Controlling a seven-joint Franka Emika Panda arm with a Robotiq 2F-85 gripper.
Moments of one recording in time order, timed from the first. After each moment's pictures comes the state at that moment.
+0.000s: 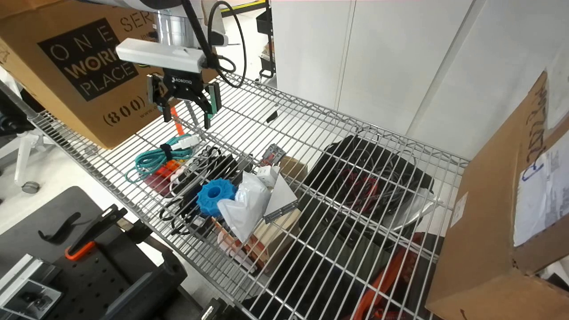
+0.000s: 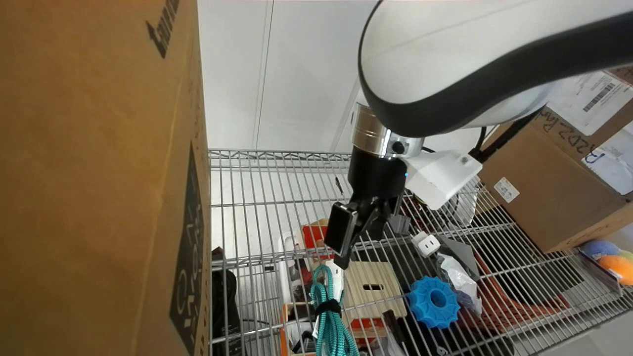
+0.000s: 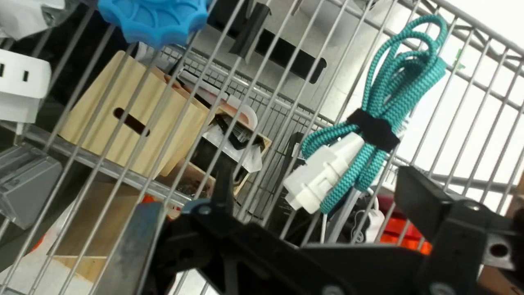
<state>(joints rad) 0.17 0.80 0.17 -1.55 -0.08 1.98 -0.19</state>
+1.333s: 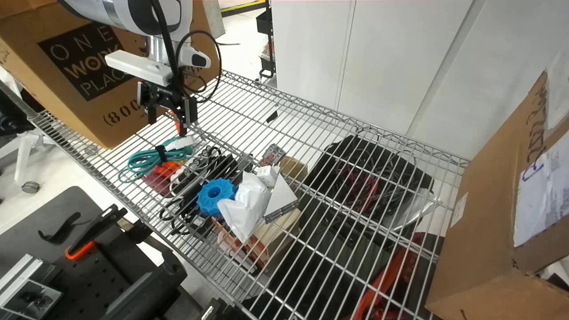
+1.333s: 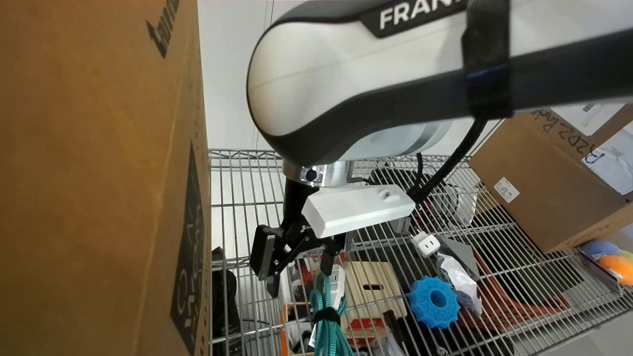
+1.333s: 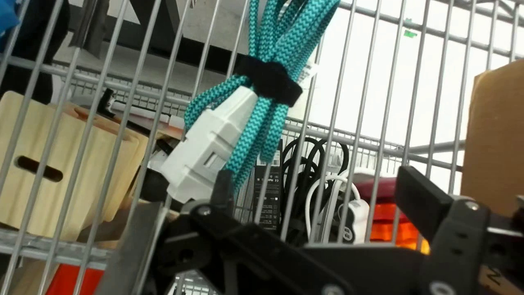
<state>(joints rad) 0.28 1.00 0.17 -1.33 0.03 1.89 0.07</state>
